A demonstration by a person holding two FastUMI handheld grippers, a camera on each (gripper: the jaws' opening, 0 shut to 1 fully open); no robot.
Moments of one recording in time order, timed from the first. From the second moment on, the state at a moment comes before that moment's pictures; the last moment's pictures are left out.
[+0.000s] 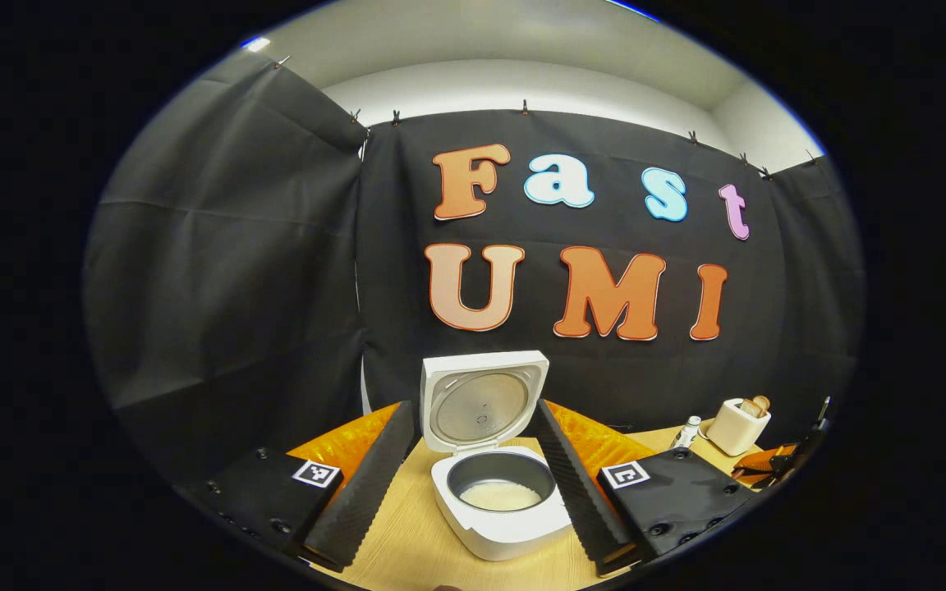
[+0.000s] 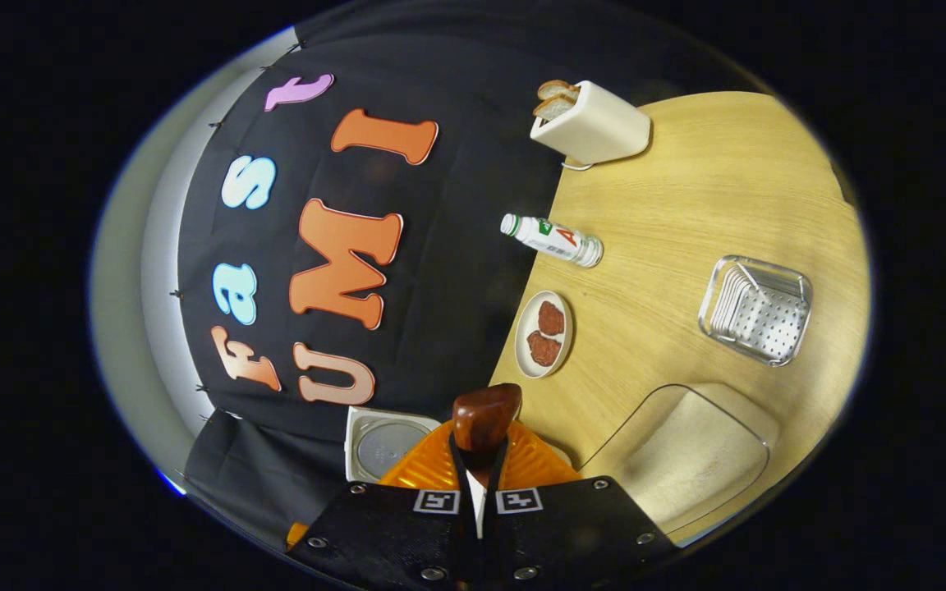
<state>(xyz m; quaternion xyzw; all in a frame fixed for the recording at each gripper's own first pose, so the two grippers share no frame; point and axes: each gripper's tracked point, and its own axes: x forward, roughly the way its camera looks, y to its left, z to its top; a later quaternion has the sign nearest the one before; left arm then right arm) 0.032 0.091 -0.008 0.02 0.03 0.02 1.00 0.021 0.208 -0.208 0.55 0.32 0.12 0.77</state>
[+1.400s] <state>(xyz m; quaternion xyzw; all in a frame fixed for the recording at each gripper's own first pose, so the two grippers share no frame) 0.060 0.156 -0.037 0.01 0.06 0.08 1.00 0.127 0.416 -0.172 0.50 0.34 0.19 0.77</state>
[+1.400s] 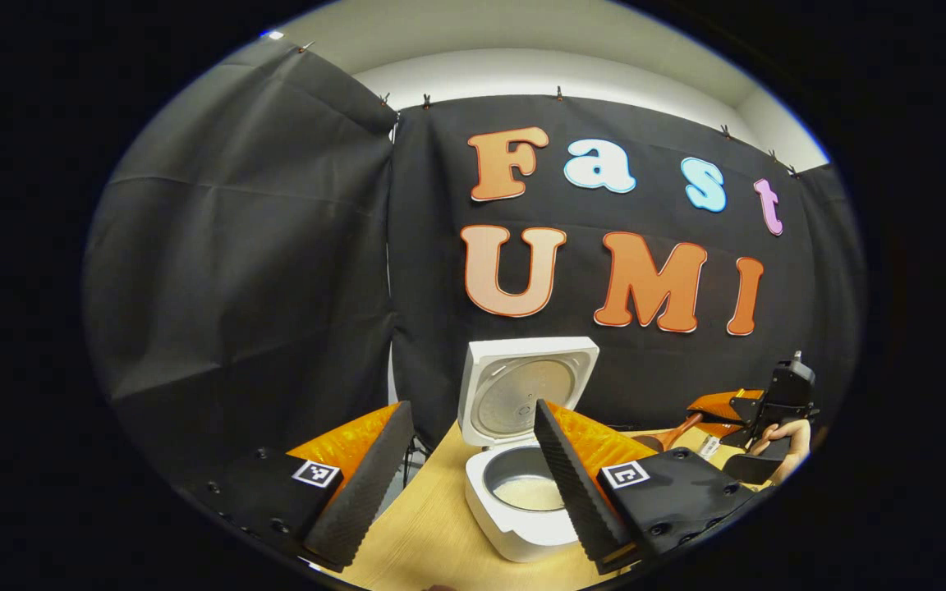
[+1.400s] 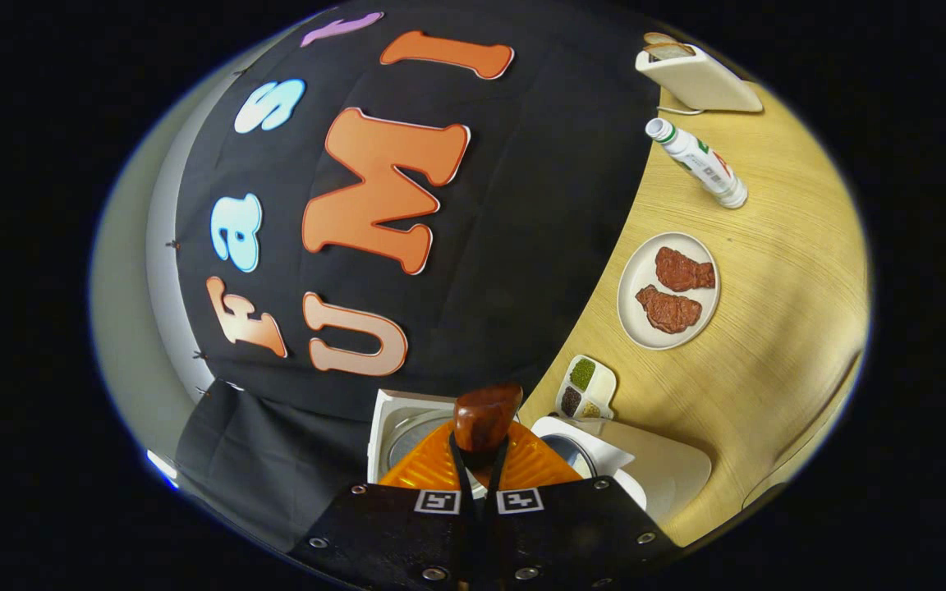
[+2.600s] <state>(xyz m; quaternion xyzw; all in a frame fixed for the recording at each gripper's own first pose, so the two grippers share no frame) 0.054 0.194 -0.051 -0.01 0.07 0.11 0.99 0.148 0.486 -0.139 0.28 0.23 0.28 0.89</state>
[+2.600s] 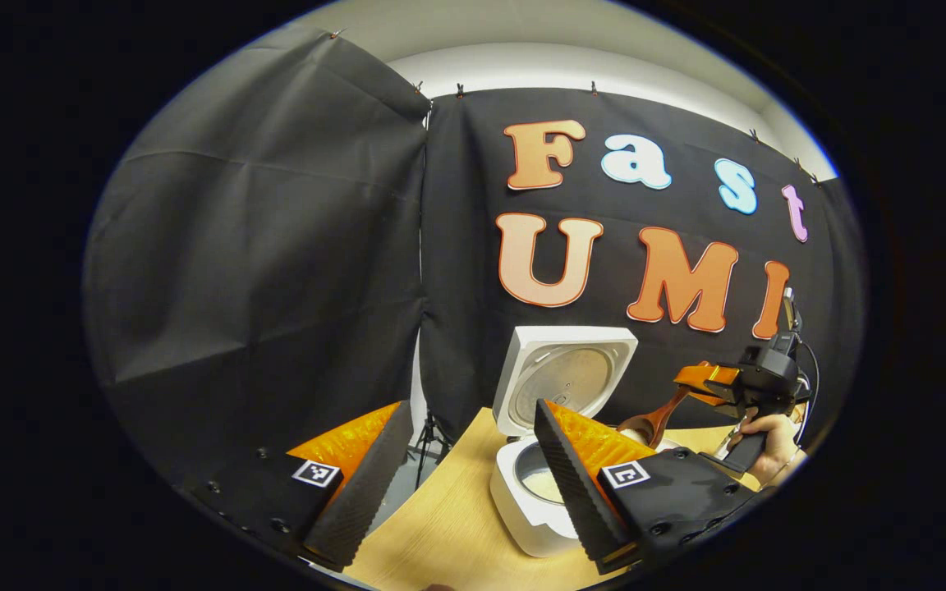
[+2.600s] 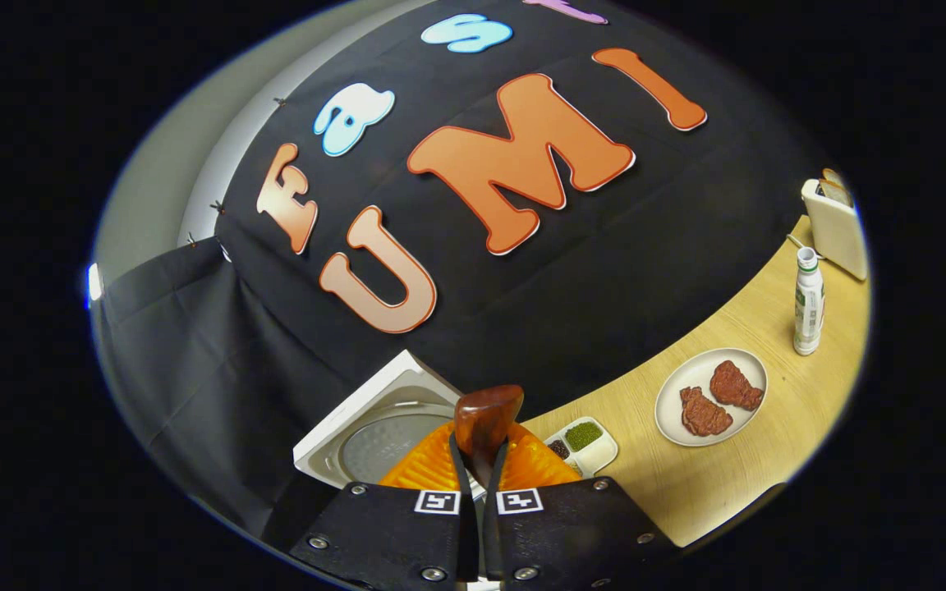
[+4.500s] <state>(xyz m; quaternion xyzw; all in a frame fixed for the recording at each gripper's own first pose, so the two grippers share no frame) 0.038 0.183 -0.052 0.00 0.06 0.08 1.00 0.084 0.540 -0.106 0.02 0.06 0.42 0.90</state>
